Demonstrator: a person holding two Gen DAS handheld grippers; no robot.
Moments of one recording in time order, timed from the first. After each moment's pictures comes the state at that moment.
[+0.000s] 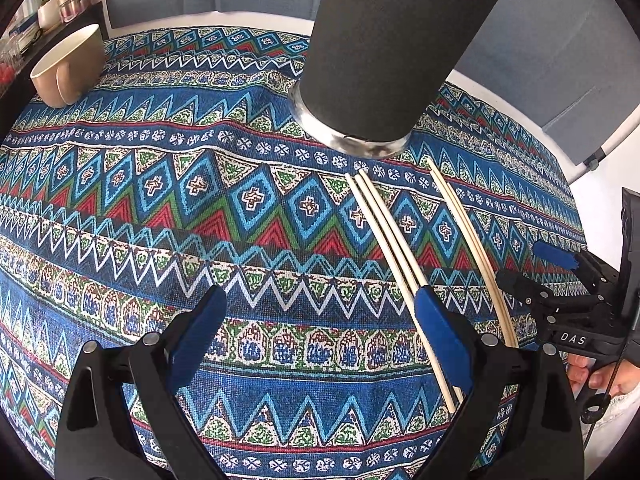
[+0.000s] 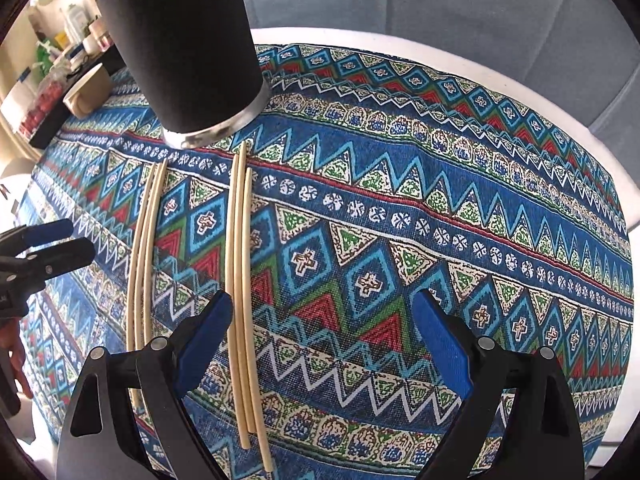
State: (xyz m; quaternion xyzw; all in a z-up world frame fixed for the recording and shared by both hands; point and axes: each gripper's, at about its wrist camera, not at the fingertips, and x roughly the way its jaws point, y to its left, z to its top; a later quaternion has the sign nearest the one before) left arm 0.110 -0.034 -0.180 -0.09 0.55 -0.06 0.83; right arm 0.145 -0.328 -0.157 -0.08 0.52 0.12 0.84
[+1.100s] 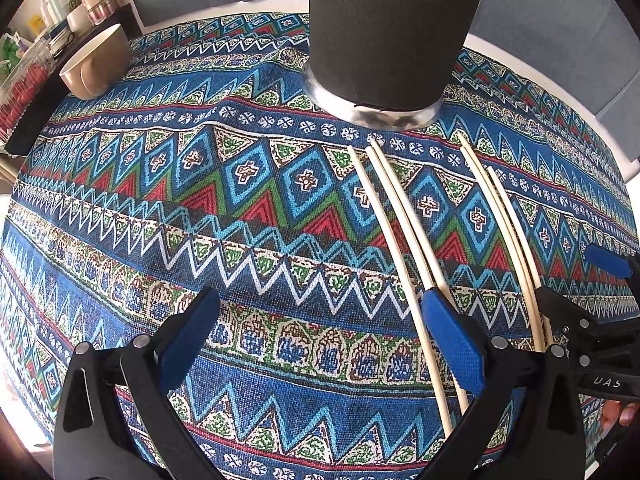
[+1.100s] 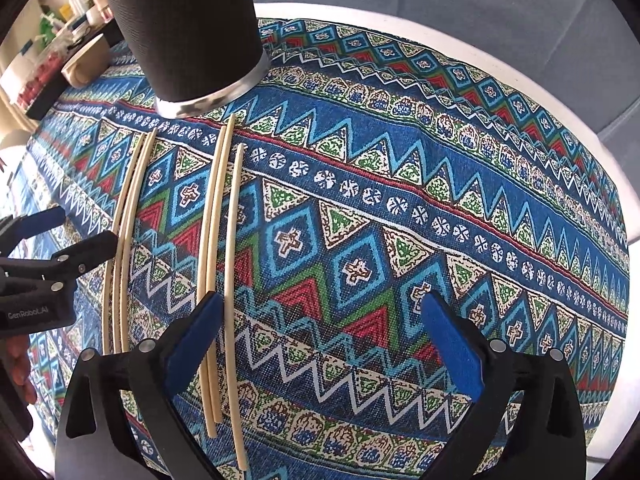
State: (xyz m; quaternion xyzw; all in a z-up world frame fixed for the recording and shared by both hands) left arm 0.130 -0.099 -0.209 -0.03 0.57 0.05 0.82; right arm 0.149 -0.325 -0.166 -0.11 0.55 0.12 0.82
